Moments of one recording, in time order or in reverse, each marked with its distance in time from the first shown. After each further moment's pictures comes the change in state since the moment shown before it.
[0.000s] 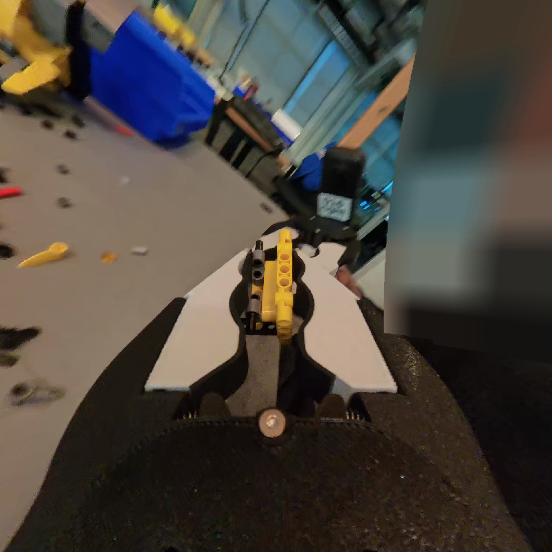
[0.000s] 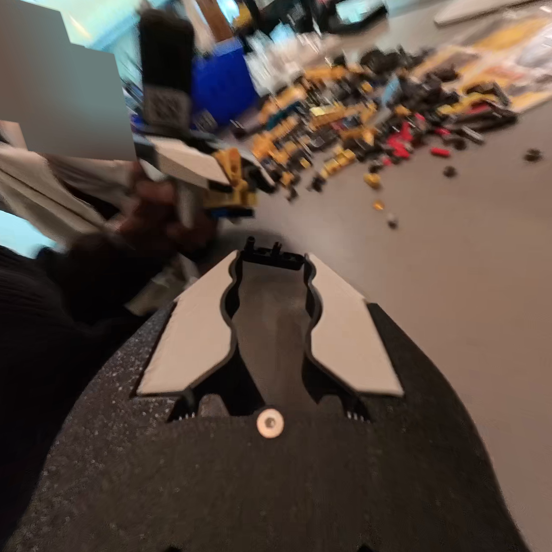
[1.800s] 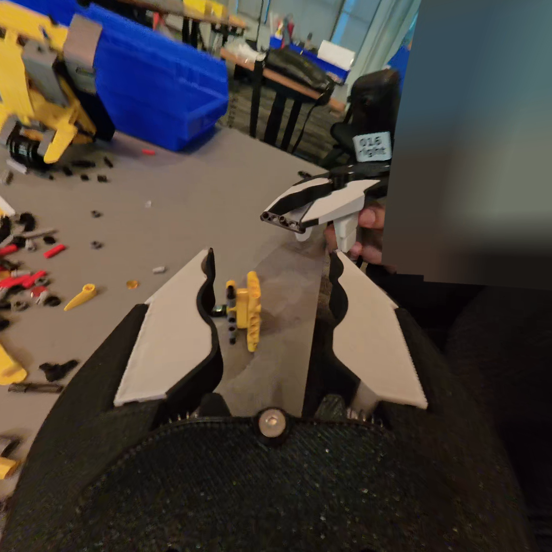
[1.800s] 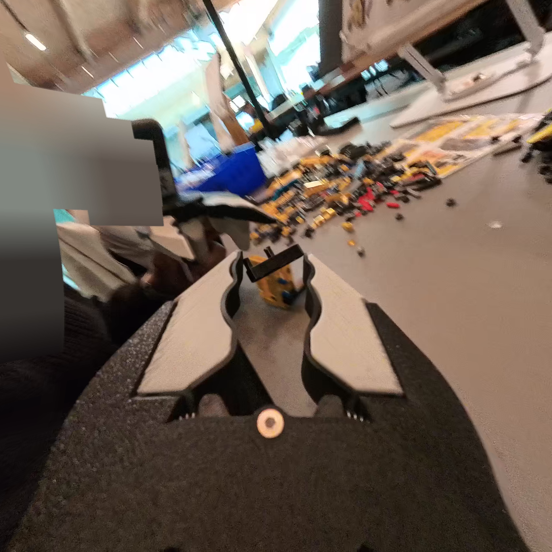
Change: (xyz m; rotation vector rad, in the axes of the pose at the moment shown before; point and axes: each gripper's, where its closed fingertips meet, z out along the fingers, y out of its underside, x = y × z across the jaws) left arm 0.009 0.016 0.017 -0.126 -0.189 0.374; right arm 0.014 -0.025 -0.052 0.221 0.006 0.020
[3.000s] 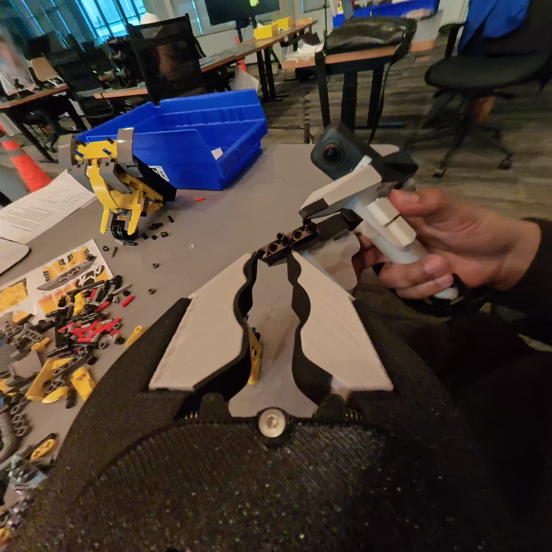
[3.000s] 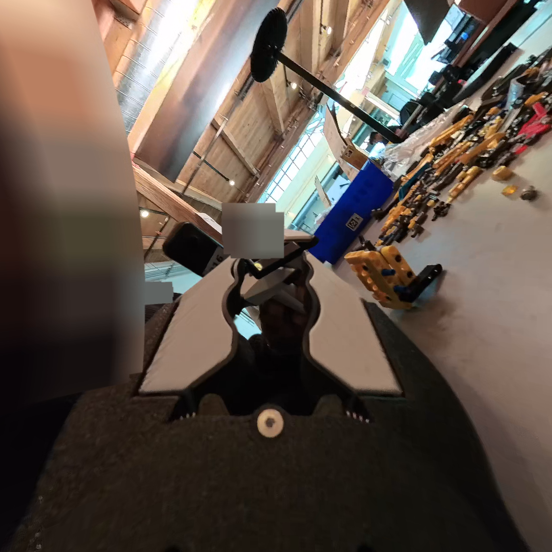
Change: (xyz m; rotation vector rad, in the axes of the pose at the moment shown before) left arm 0.024 -0.007 0.027 -0.015 -0.317 0.396; right arm -0.049 -0.006 -0.002 0.183 -0.479 0.565
